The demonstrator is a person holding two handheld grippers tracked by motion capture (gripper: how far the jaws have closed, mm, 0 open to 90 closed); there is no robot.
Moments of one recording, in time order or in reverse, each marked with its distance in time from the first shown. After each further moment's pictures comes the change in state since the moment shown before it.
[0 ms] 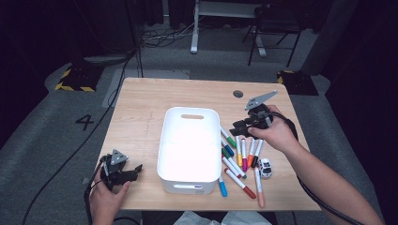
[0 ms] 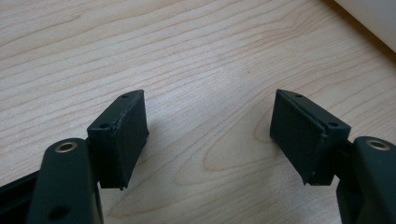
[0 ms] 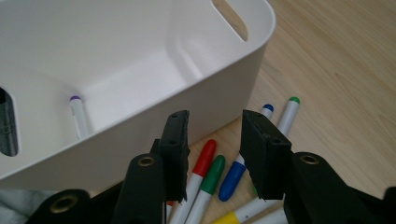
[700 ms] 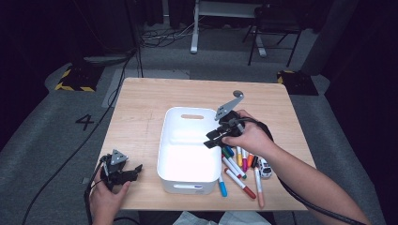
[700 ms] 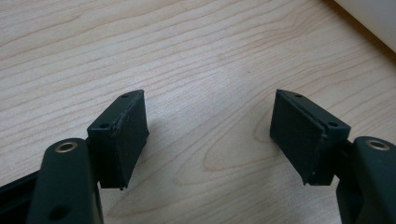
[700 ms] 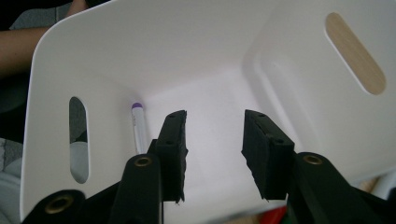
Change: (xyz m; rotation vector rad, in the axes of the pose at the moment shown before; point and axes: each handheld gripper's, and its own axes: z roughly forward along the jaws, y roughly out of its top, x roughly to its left) left arm 0.000 0.000 0.000 0.000 -0.001 -0.001; right arm 0.055 0.042 0.040 0.050 0.182 -0.132
